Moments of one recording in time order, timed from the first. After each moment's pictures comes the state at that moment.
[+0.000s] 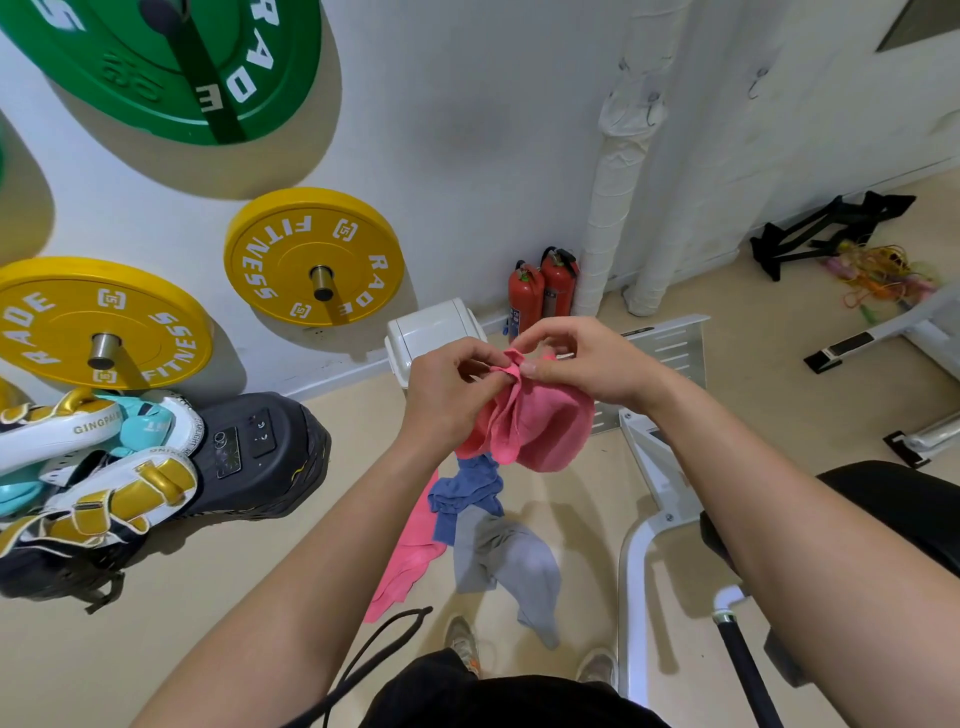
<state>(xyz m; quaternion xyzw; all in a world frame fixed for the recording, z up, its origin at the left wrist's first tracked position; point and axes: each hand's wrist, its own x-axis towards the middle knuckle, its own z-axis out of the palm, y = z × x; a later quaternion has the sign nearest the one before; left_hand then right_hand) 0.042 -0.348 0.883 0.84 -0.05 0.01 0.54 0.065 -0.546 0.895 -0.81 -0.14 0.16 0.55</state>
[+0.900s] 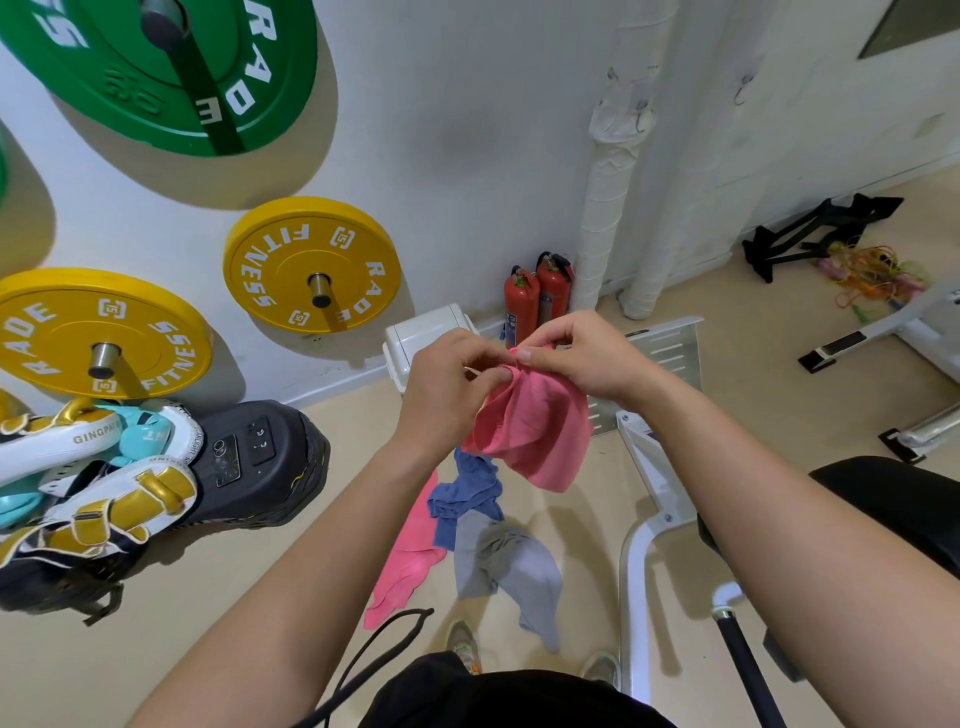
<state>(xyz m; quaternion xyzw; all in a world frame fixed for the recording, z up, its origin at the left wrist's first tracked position) 0.037 -0.349 0.893 0.87 -0.15 0.07 0.46 0.058 -0.542 0.900 -0.83 -0.08 0.12 0.55</state>
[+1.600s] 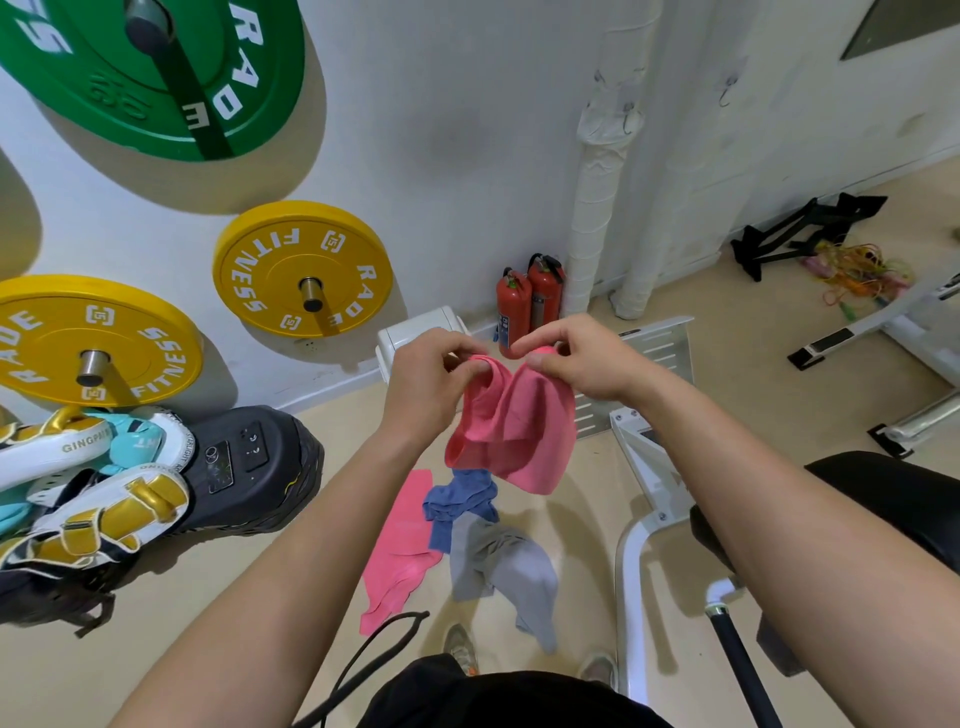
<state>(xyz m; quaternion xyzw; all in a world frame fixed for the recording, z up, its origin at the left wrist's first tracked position) 0.054 -0.342 0.880 0.88 -0.10 0.05 0.46 0.061 -0.555 0.897 -0.88 -0.10 0.12 0.44</state>
